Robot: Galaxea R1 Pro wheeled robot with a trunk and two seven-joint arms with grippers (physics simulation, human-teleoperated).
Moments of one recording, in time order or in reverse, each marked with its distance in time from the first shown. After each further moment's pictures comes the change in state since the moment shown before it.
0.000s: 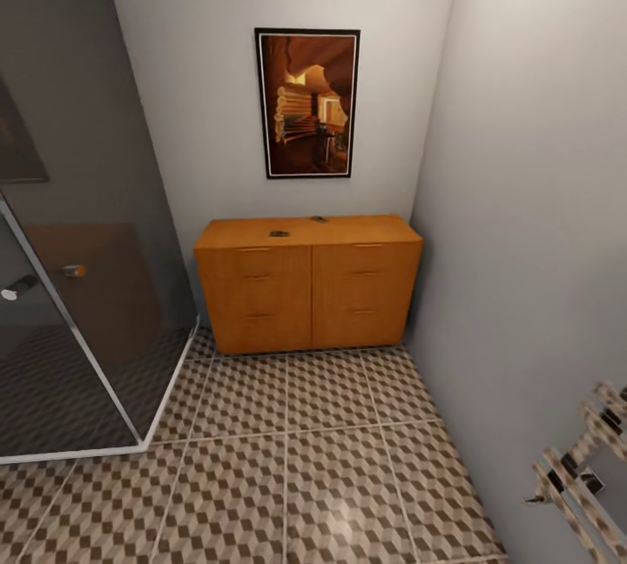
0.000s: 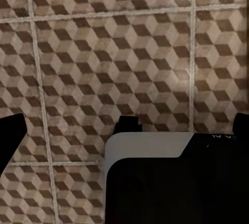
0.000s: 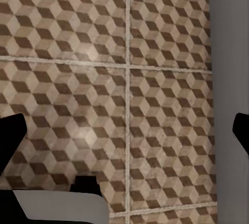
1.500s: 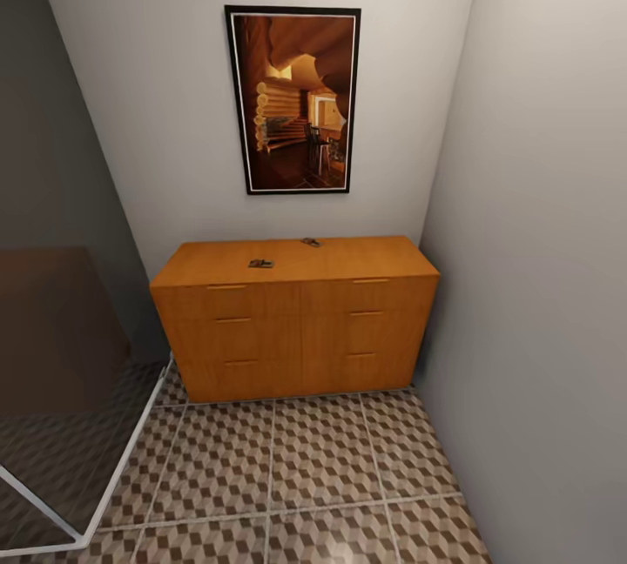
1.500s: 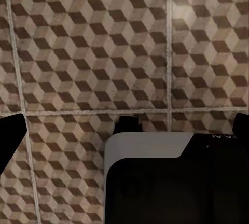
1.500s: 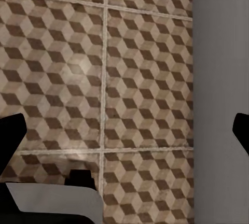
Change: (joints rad) left arm 0.000 0.000 0.000 0.000 0.001 0.000 0.000; right arm 0.000 -0.008 0.007 0.010 0.002 0.013 0.001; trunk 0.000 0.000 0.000
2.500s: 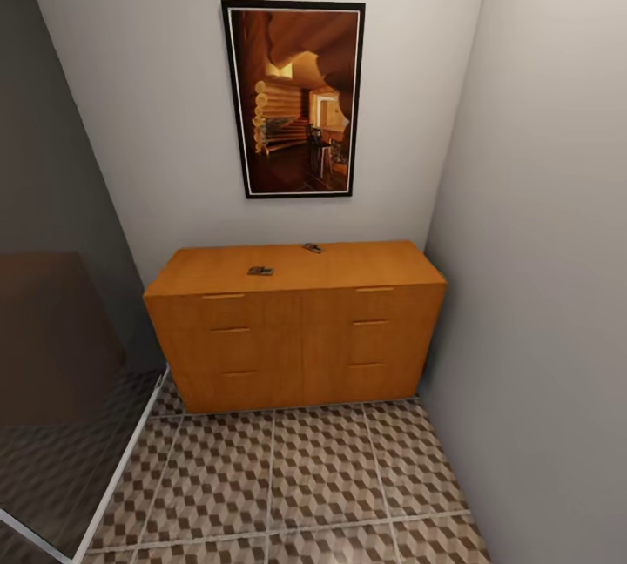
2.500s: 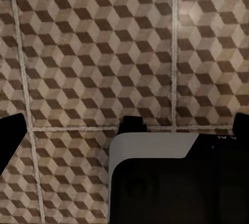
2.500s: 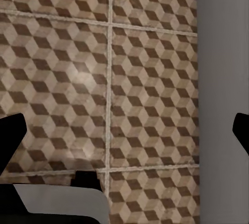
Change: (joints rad) left arm 0.000 0.010 0.001 0.000 0.000 0.000 0.002; right arm 0.000 0.010 -0.003 -0.003 -0.004 -0.003 0.004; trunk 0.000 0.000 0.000
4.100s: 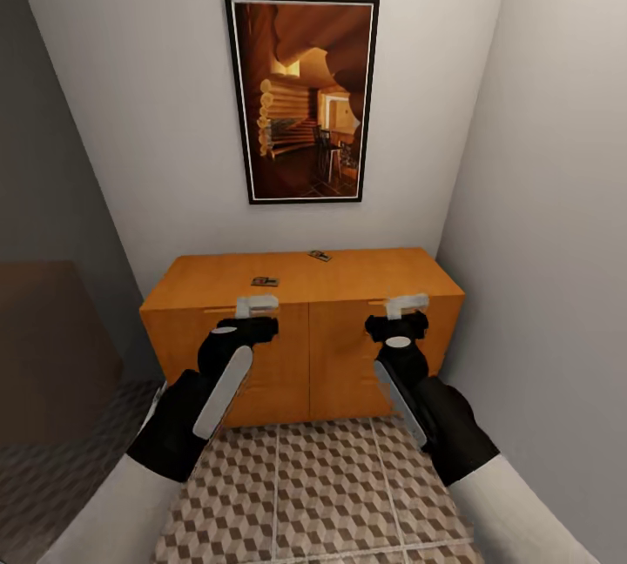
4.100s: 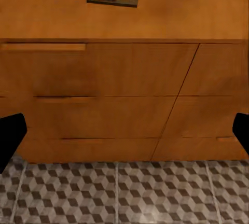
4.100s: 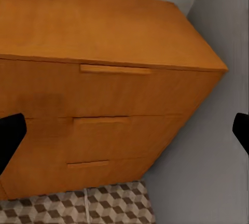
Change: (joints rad) left arm -0.290 -0.043 0.111 -1.419 -0.008 0.814 0.555; right arm -0.383 -0.036 -0.086 -1.294 0.082 1.018 -0.317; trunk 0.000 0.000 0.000
